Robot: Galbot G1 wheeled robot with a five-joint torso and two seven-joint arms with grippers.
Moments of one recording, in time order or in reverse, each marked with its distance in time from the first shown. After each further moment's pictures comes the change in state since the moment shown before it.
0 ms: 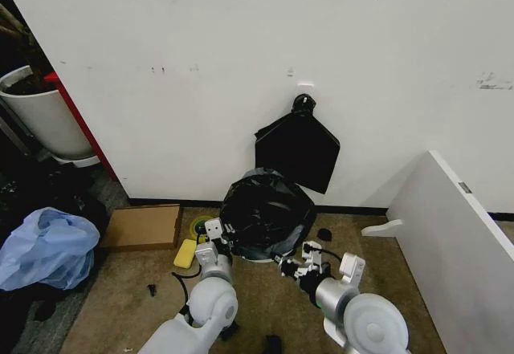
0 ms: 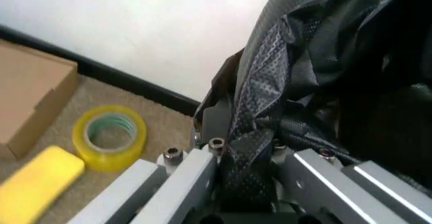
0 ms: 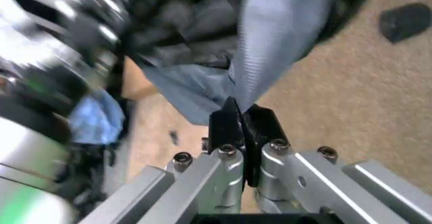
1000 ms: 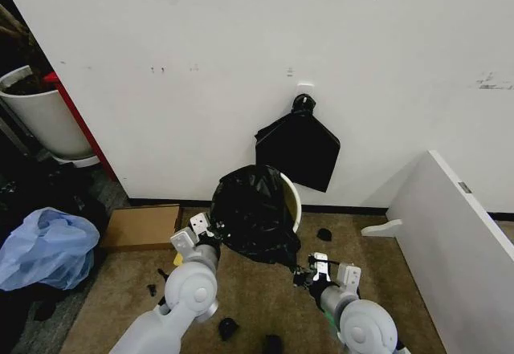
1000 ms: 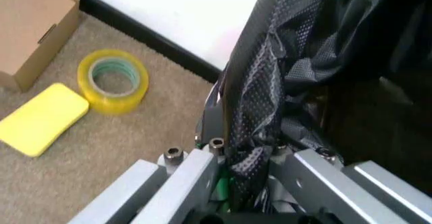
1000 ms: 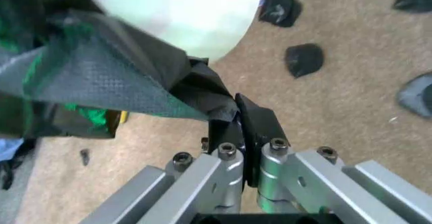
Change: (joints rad) left arm 0.024 0.105 -0.097 -0.160 -0.363 0.143 -0.092; right arm 0.041 -0.048 0.040 -0.173 -0.178 0.062 -0.055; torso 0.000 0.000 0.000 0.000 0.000
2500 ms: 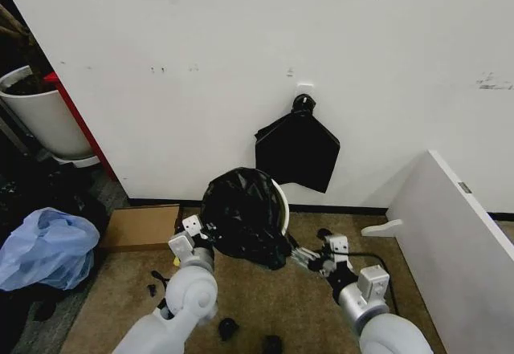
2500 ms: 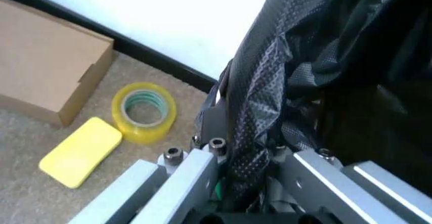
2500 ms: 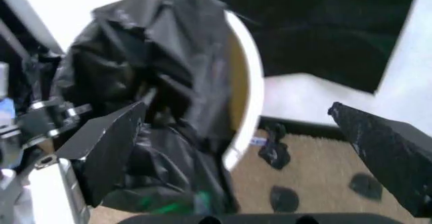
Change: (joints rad) left arm 0.001 -0.029 0.044 0.039 0.201 -0.030 -0.019; right arm -0.092 -0.086 -0.031 0.297 -0.452 0.153 -0.075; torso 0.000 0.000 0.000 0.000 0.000
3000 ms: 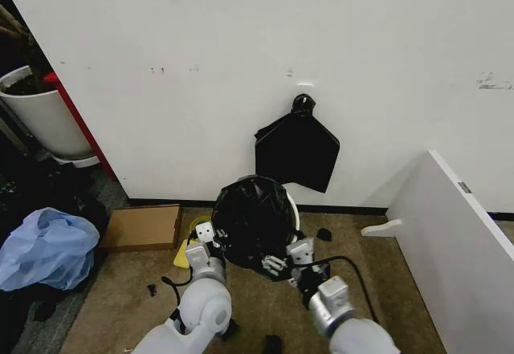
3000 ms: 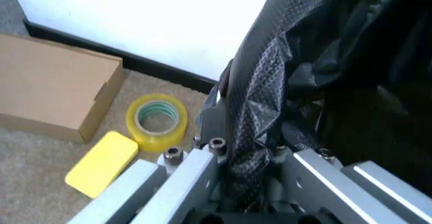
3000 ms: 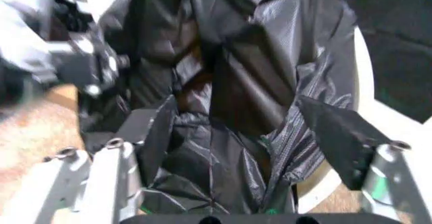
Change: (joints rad) left arm 0.031 -0.027 0.065 0.006 0.213 0.026 -0.025; right arm 0.117 0.056 -0.235 -0.149 -0.313 -0.026 -0.022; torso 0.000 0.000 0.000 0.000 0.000
